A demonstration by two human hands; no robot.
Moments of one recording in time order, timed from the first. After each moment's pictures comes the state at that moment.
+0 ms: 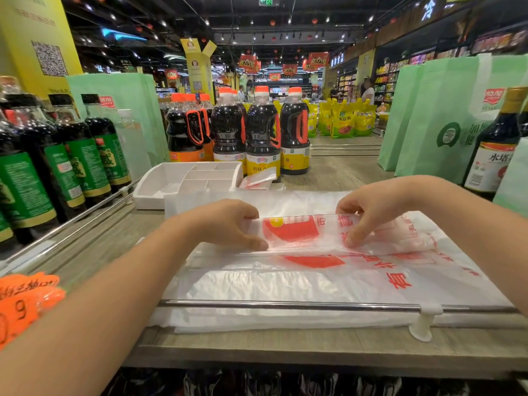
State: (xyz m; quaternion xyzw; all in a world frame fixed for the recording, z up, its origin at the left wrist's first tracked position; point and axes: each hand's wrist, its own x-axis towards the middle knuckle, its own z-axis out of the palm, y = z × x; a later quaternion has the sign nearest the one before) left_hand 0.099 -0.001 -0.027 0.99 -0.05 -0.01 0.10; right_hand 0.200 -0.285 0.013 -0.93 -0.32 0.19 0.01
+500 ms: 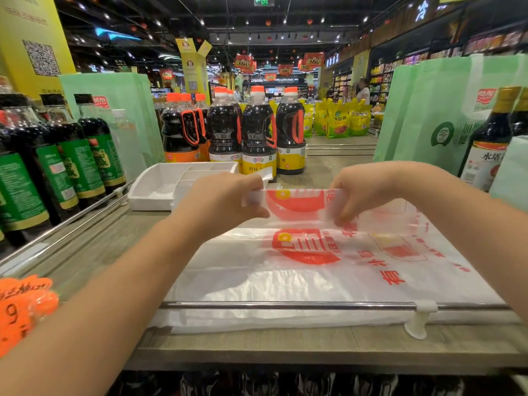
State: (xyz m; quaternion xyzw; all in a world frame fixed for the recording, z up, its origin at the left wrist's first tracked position) left_hand 0.087 -0.013 -0.013 0.95 -0.14 0.28 0.04; right_hand 0.178 -0.262 0.035 -0.94 -0.33 0.08 -0.02
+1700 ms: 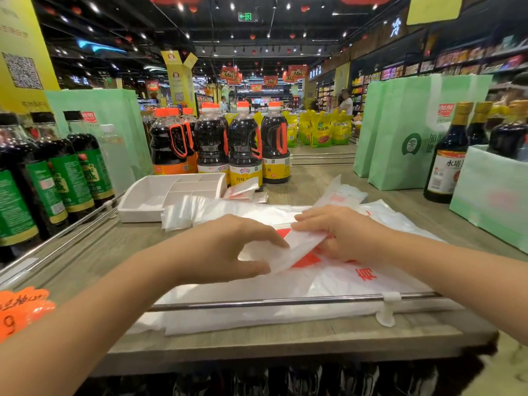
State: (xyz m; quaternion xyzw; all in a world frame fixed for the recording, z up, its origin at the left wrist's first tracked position) left_hand 0.029 -0.037 -0.008 0.94 -0.30 0.08 0.11; right_hand 0.160 -0.289 -0.045 -0.88 -0.45 -0.11 0.14
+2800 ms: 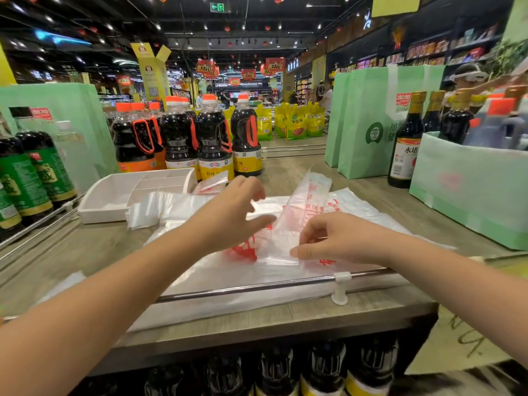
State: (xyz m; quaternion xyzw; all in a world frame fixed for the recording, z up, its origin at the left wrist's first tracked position) left_hand 0.089 -0.095 -0.024 0.94 -0.21 0.19 0.18; right_hand 0.099 -0.332 -0.035 -0.92 -0.27 0.05 0.28
